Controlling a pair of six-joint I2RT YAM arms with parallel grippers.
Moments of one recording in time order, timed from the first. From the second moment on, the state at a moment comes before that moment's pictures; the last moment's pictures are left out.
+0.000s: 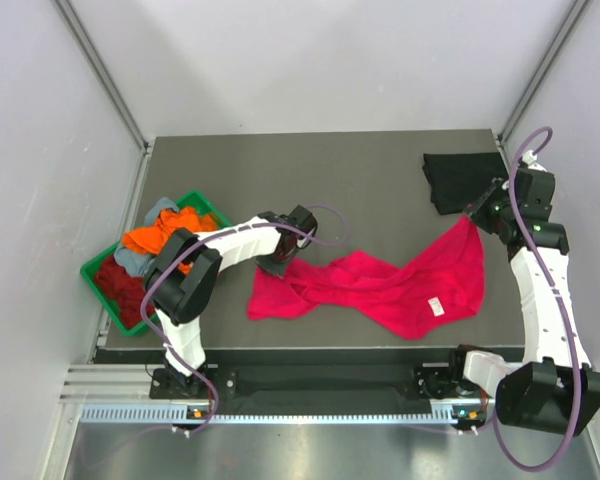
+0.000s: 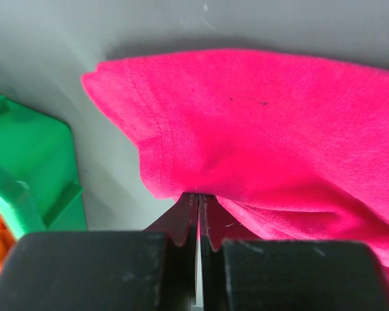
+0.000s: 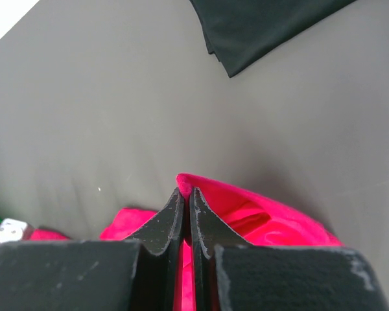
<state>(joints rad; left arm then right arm) -0.68 1.86 1.21 -0.77 -0.33 -0.09 -0.17 1.08 1.07 -0.61 -0.13 0.45</state>
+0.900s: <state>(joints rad) -0.67 1.81 1.95 -0.95 -0.44 -0.14 -0.13 1.35 1.45 -0.75 -0.16 0.51</state>
